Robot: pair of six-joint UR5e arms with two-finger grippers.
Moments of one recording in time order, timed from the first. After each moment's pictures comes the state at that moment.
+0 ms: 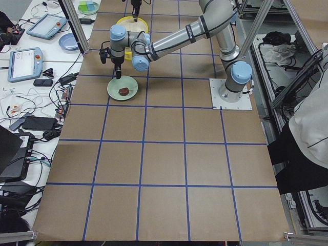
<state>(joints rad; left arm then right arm) -1.40 -2.11 -1.52 -0.91 1.51 -0.07 1.72 -1.12 1.49 -2.07 -1.59 0.37</state>
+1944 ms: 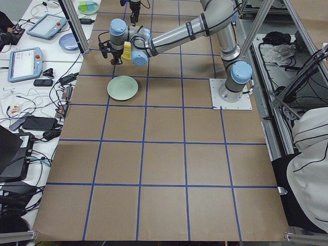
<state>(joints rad) -1.54 -2.07 -1.47 -0.87 1.24 -0.58 1.68 -1.20 1.49 -1.96 -1.58 0.26</state>
